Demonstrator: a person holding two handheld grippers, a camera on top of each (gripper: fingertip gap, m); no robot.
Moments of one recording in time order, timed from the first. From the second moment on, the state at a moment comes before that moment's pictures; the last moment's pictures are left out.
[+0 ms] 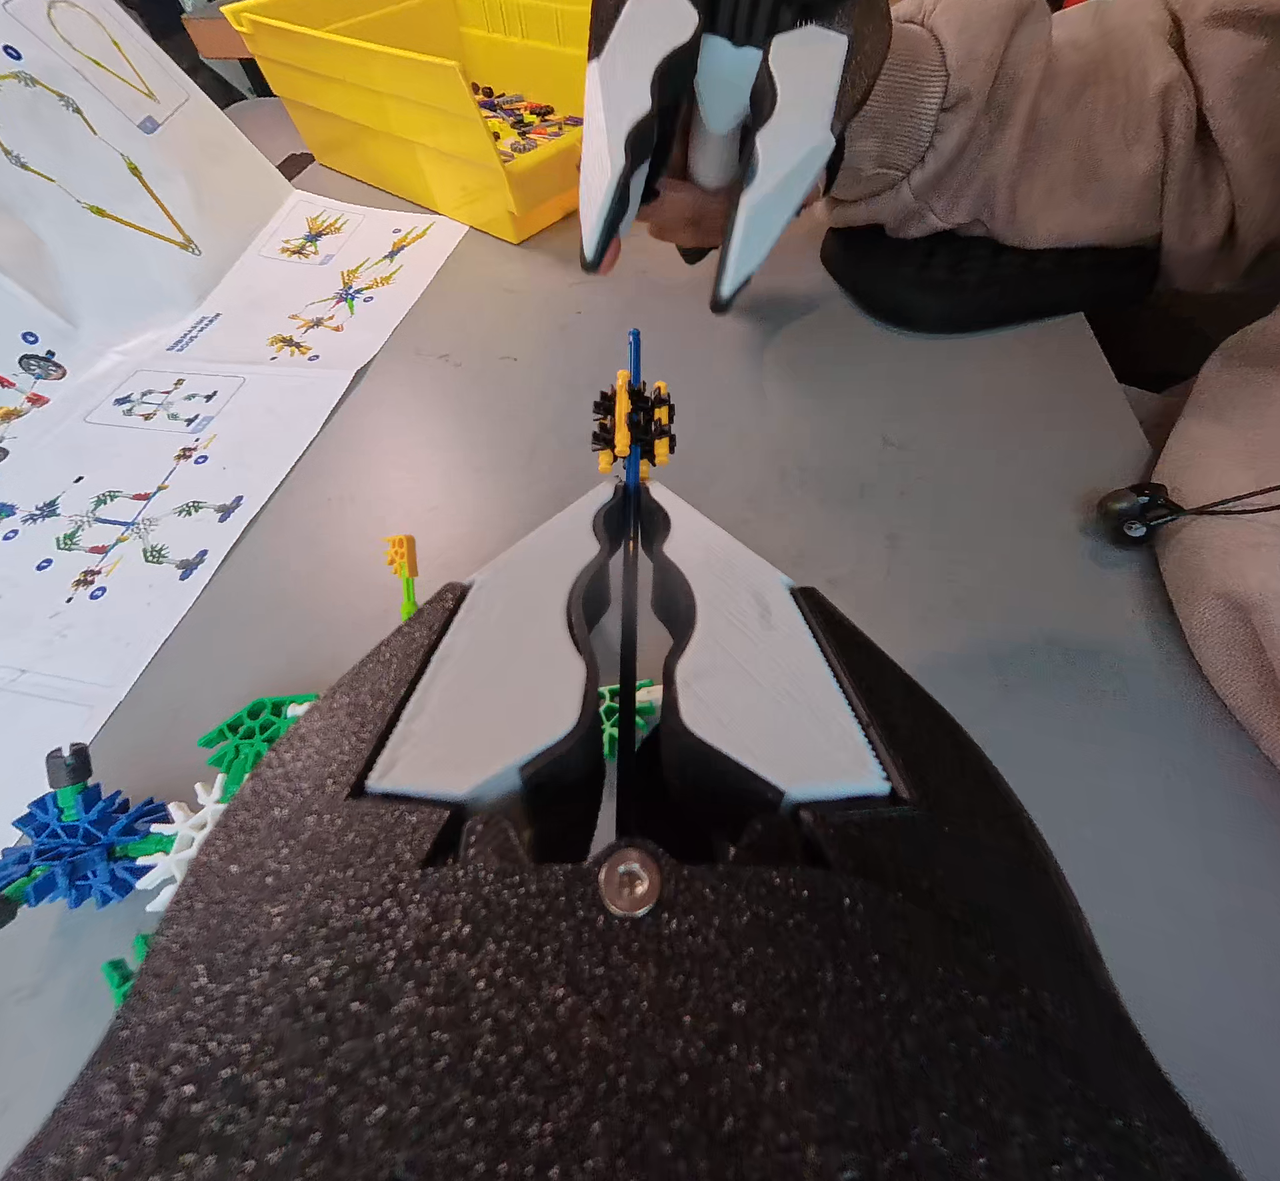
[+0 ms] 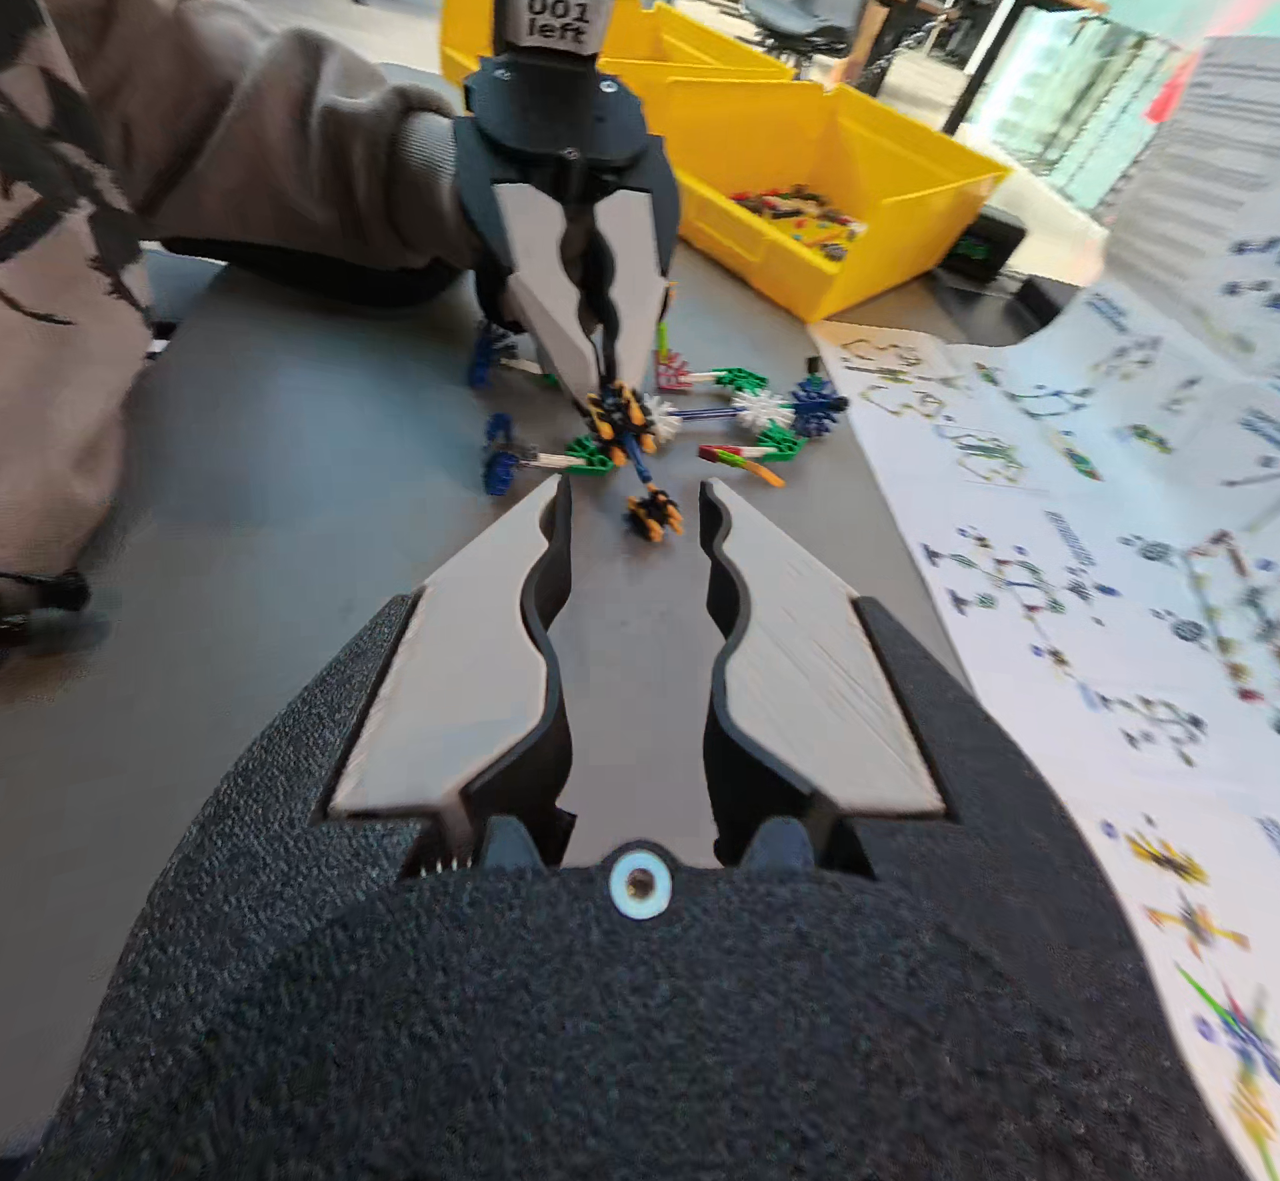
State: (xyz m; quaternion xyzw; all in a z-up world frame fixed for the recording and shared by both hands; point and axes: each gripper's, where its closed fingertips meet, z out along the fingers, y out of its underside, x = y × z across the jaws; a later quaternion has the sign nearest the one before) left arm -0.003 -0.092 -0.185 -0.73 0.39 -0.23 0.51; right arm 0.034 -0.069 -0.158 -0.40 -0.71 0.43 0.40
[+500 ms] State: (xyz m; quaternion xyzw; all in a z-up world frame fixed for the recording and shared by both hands) left arm -0.015 -0.091 -0.192 -0.74 0.41 -0.18 0.49; right arm 0.045 -0.035 -0.206 -0.48 -0.74 0.32 0.35
